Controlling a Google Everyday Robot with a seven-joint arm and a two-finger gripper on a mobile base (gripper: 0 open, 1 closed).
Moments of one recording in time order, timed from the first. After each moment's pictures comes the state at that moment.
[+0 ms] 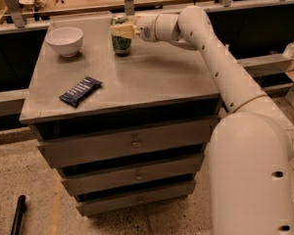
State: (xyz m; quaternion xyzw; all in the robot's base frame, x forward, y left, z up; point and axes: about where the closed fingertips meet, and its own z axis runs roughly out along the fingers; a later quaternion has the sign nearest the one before) arm 0.846 0.076 0.923 -0.39 0.64 0.34 0.57
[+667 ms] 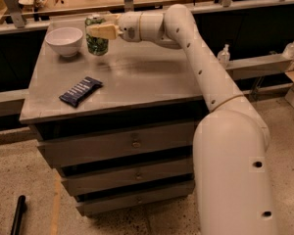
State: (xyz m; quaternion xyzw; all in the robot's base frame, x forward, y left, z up) arm 0.794 0.148 0.946 -0.45 0.56 0.44 0.54
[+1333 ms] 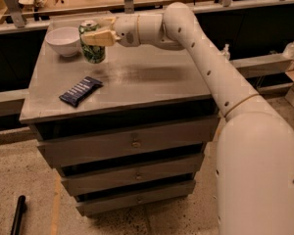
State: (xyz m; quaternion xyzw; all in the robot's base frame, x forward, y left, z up) arm 0.738 0.160 0.949 -0.50 0.54 0.44 0.52
